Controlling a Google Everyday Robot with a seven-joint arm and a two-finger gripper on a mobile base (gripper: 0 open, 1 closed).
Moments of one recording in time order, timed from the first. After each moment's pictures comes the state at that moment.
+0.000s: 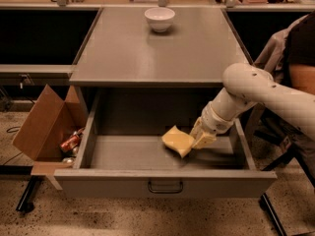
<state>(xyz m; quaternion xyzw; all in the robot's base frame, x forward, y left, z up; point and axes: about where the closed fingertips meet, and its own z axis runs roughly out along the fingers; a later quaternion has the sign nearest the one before) 0.551 -0.149 0.652 -0.68 0.70 0.16 0.14</state>
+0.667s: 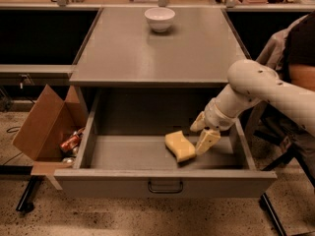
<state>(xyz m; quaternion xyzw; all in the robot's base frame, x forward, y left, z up) 0.558 -0.154 0.662 -0.68 0.70 0.16 0.15</state>
